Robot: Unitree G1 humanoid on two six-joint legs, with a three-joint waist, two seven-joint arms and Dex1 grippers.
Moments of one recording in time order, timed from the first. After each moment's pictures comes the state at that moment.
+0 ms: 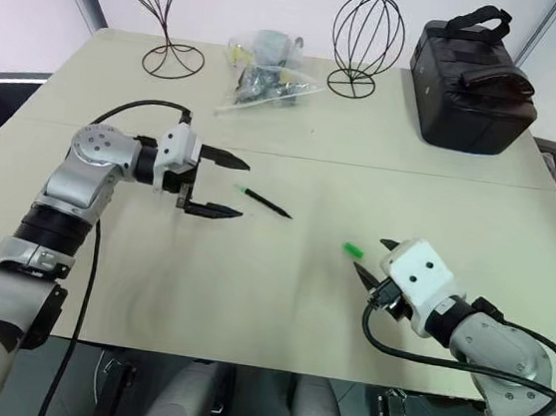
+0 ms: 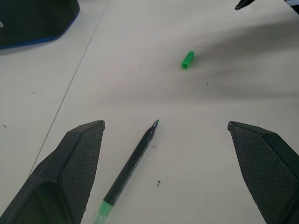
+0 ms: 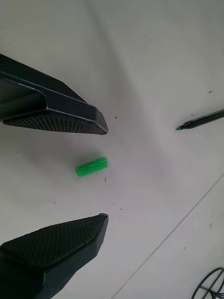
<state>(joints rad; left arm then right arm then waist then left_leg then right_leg) -0.78 0.56 -0.18 0.40 -0.23 -0.03 -1.39 0.24 -0.71 -0.26 -0.90 0.21 0.72 0.61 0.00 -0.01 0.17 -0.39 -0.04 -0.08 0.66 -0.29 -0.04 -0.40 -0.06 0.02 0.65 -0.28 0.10</state>
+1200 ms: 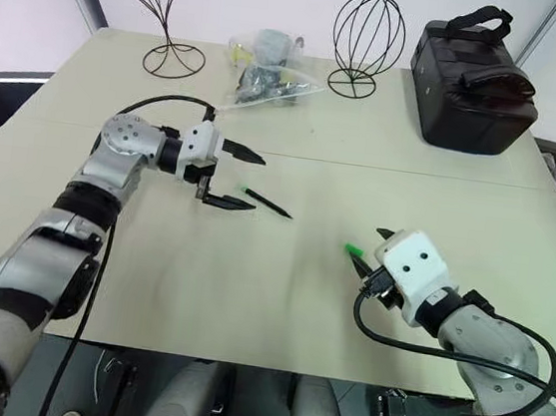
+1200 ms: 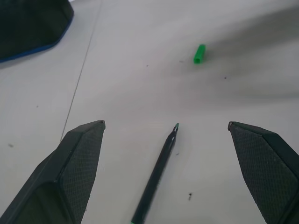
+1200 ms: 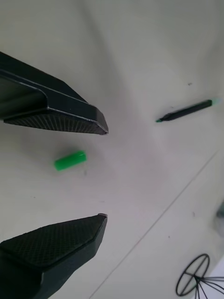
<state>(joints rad) -1.04 0.43 -0.20 0.91 -0.11 -0.38 -1.47 0.15 -0.67 -0.18 -0.92 0.21 0.76 0.48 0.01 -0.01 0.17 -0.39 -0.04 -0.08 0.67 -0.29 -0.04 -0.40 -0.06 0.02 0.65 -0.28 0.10</state>
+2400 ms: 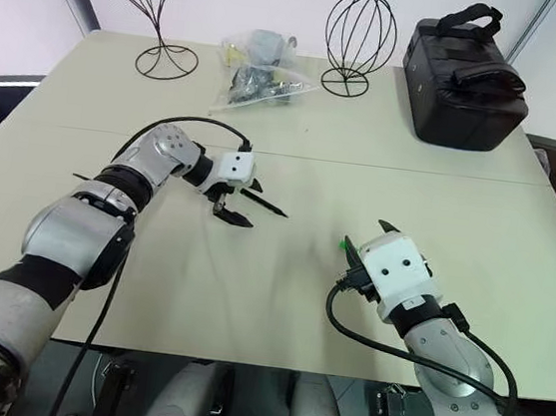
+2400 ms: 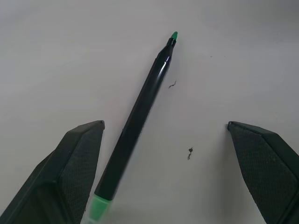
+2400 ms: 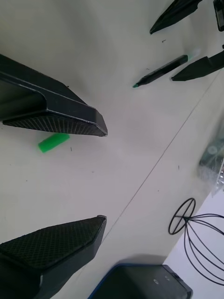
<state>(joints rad) -1.22 0.31 -0.28 1.36 0.30 -0.35 -1.30 0.20 -0.54 -0.01 -1.01 0.01 0.75 0.23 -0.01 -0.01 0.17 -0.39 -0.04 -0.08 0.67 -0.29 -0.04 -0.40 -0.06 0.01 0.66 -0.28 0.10</state>
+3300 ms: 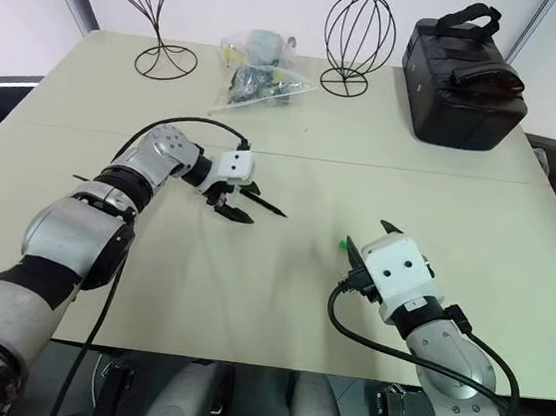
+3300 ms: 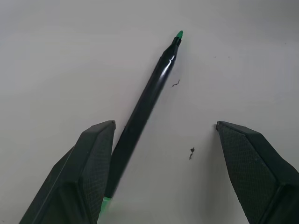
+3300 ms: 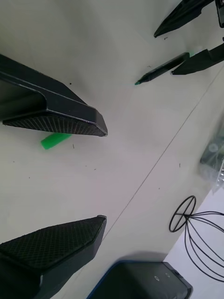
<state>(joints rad) -1.22 0.31 -0.25 1.36 0.30 -0.32 -1.31 0.21 -0.53 -0.02 -1.01 0.01 0.74 0.25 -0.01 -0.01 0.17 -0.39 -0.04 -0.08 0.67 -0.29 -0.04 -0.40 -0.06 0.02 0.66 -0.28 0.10</state>
